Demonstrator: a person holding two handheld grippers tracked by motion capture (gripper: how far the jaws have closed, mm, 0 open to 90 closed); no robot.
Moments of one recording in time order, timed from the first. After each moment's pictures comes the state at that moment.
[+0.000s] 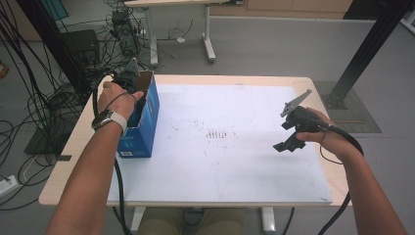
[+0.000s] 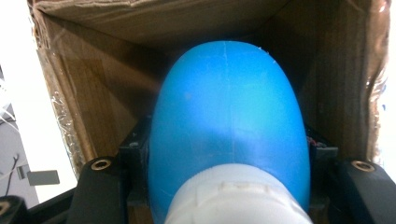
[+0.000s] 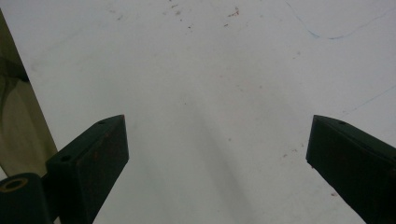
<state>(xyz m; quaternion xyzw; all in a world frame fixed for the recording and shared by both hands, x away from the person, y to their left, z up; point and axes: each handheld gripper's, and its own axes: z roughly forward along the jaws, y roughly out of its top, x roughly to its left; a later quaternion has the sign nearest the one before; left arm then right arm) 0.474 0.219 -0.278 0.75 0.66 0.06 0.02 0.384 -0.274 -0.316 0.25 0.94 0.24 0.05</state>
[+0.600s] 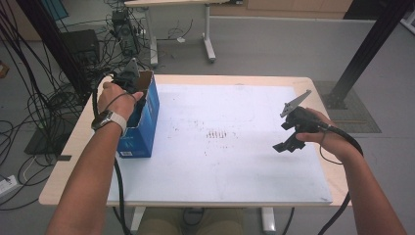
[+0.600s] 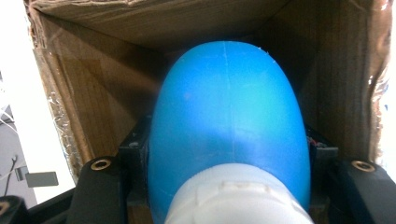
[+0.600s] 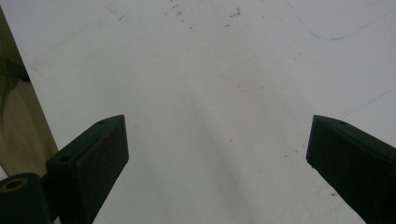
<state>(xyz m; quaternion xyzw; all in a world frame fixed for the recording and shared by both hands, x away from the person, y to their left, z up) 0.474 0.220 -0.278 0.75 0.66 0.06 0.02 0.383 -0.273 -0.316 0.24 0.94 0.24 0.05</state>
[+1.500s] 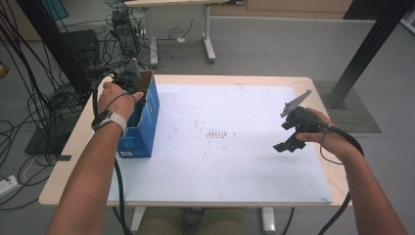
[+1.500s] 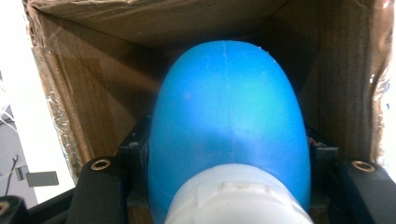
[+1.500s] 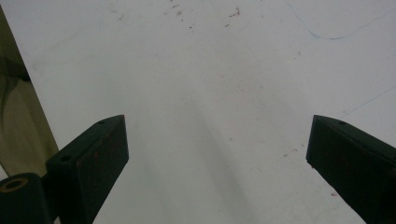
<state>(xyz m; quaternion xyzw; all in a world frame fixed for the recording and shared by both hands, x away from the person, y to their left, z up) 0.474 0.220 -0.279 0.75 0.66 0.06 0.02 0.382 -0.273 -0.315 0.25 0.94 0.24 0.05</state>
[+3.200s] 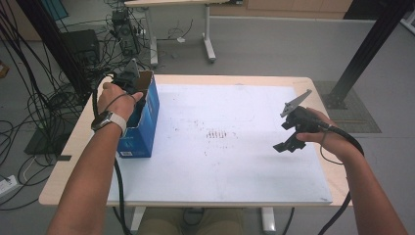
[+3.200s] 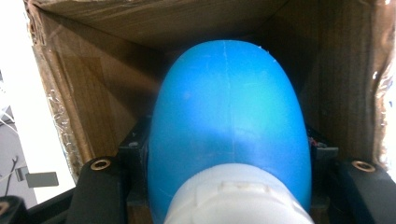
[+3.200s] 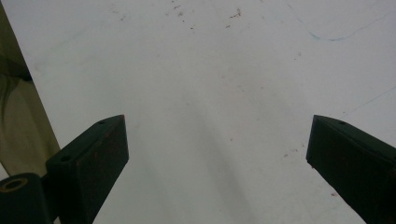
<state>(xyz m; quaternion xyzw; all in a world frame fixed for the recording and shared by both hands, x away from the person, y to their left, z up) 0.473 0.221 -0.279 0.75 0.66 0.06 0.02 0.381 -0.272 -0.314 0.24 0.94 0.24 0.05</state>
